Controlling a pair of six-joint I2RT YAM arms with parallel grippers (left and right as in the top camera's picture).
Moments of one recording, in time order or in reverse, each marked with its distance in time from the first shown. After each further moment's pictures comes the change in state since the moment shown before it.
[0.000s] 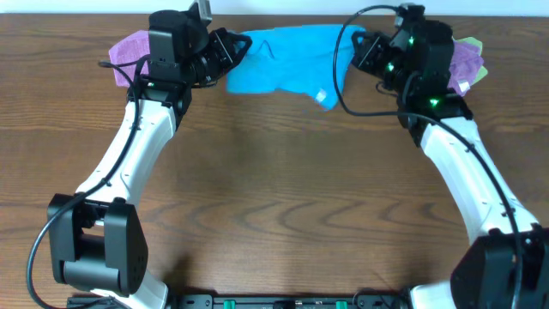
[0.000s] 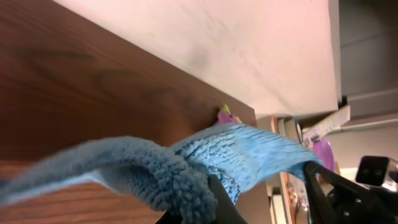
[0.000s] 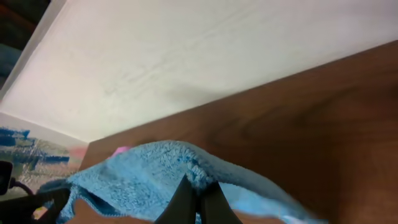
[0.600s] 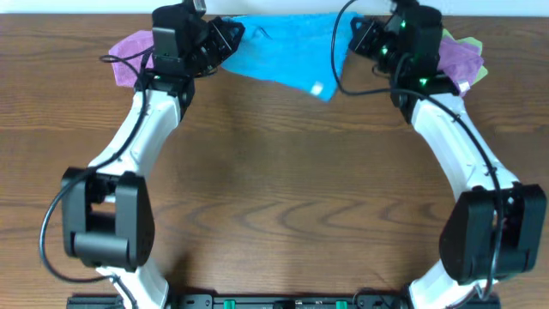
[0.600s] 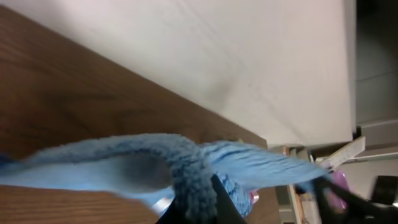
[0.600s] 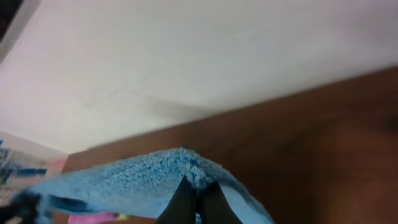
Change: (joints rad) left arm 0.017 0.137 0.057 0.133 -0.086 -0.025; right arm -0.019 0.181 0.134 0.071 0.034 -0.042
